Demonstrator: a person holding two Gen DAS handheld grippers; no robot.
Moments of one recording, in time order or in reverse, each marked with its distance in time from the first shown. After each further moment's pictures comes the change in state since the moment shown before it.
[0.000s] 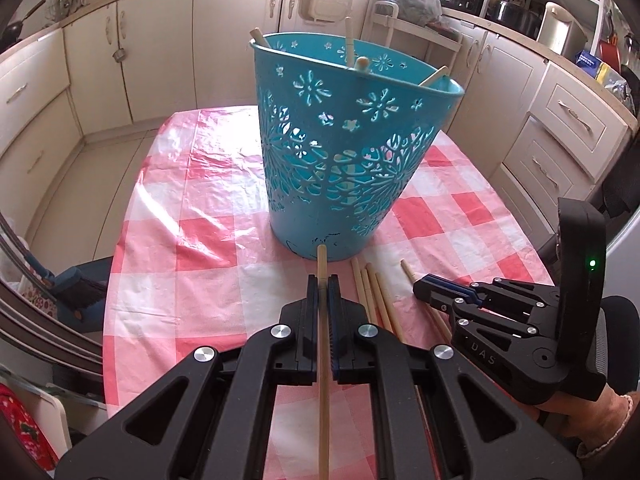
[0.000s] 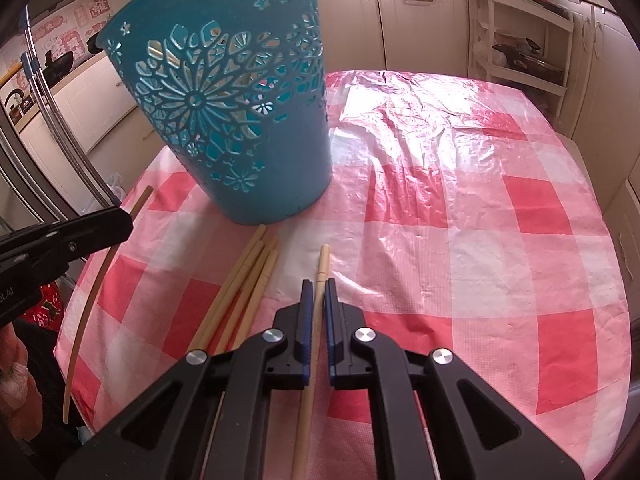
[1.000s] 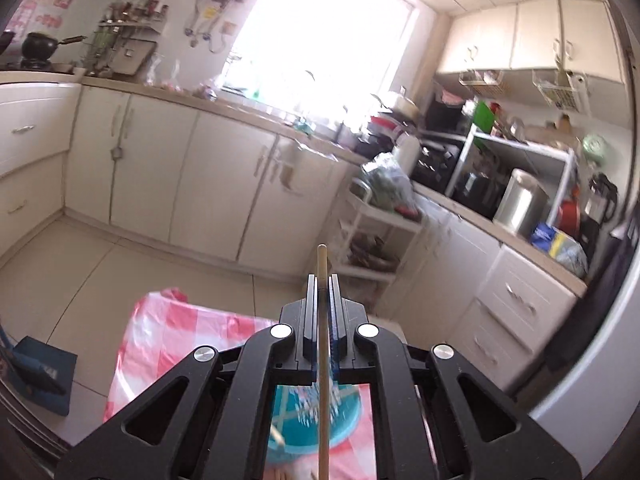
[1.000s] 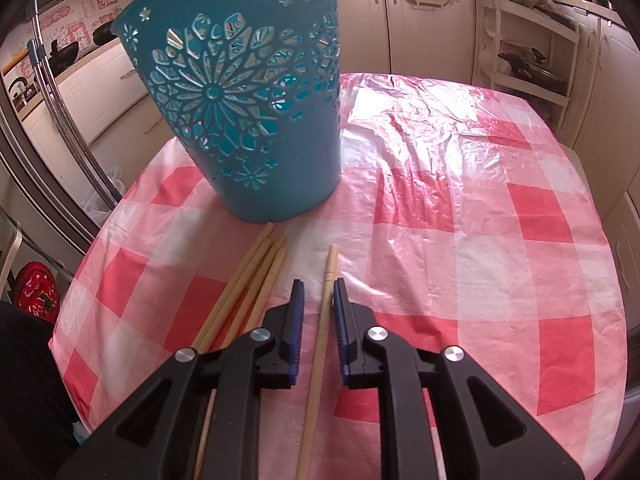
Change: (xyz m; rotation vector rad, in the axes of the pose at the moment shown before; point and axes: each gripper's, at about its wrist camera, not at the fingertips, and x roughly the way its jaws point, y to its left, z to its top) left arm -0.105 0.003 0.142 -0.195 -0.569 -0.146; right arm -0.003 0.010 -0.004 -0.035 -0.005 -0.006
